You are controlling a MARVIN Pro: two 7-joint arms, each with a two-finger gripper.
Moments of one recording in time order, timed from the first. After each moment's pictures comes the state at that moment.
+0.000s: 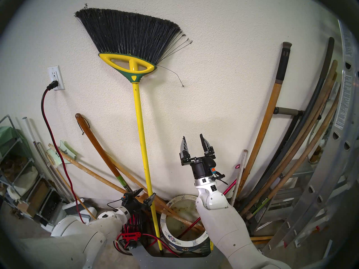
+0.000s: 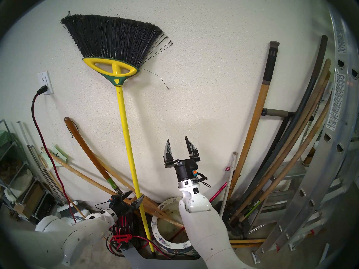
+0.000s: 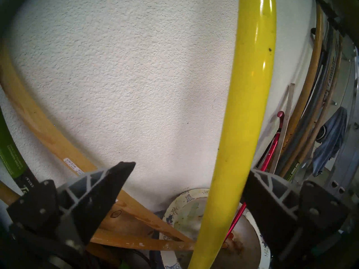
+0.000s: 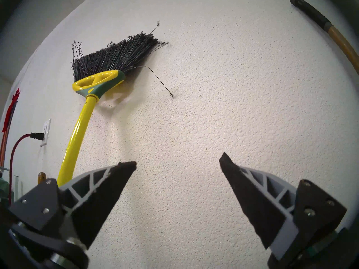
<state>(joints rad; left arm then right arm) 1.13 -1.35 -1.28 -0.12 -0.64 -0.62 -0.89 -1.46 -1.61 1.30 -1.21 0.24 -0.80 0.21</state>
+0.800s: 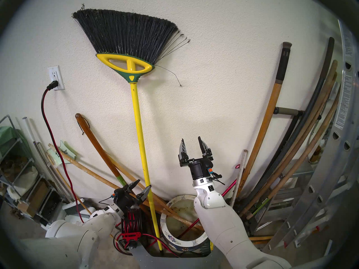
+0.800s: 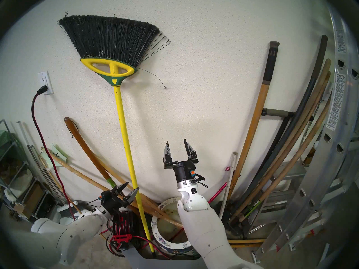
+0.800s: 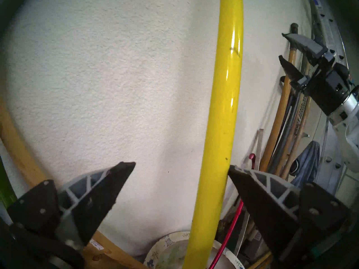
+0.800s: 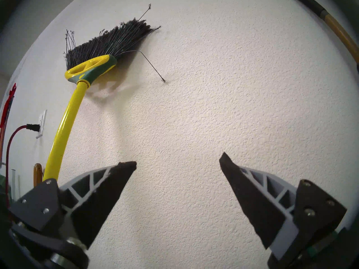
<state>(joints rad) 1.15 -1.31 -1.46 -0.17 -0.78 -0.66 -1.18 -1.41 -1.62 1.29 -1.12 0.24 -0.82 0.19</state>
